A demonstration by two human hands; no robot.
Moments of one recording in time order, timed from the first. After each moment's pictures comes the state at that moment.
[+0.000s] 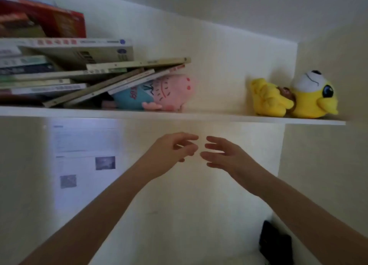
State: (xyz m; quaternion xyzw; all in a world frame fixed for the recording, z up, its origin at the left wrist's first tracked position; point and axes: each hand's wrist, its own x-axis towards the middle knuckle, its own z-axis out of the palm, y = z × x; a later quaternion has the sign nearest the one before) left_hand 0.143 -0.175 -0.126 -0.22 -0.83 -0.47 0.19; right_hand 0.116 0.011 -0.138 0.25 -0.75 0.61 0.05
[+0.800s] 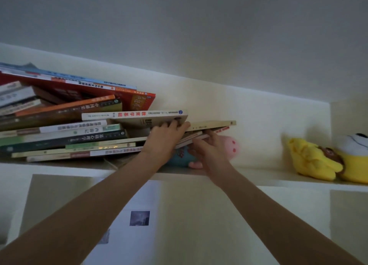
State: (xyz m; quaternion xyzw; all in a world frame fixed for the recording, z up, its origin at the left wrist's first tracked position) left_hand 0.105 -0.296 0.005 0.00 -0.85 0.19 0.50; right_hand 0.076 -0.161 -0.023 0.31 -0.58 0.75 0.09
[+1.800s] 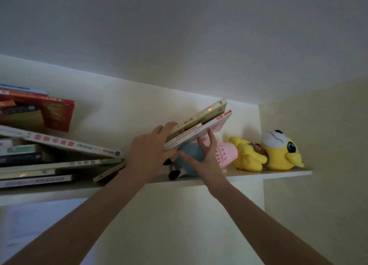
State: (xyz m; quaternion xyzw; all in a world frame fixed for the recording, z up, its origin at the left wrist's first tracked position) left_hand 0.087 -0.194 -0.002 -0.20 -0.76 -0.03 0.62; right_hand 0.047 -0.032 -0.044 0.30 -0.65 0.62 0.32
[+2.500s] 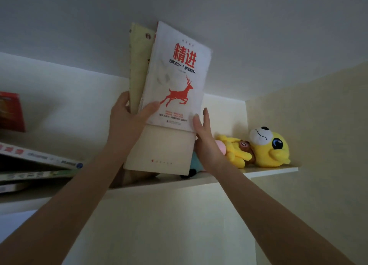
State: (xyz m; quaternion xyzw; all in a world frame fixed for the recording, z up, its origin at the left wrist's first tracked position) left_hand 0.087 -0.160 0.041 -0.27 -0.62 -0.55 0.50; right_hand 0.030 0.017 0.008 0.37 -0.56 0.72 0.20
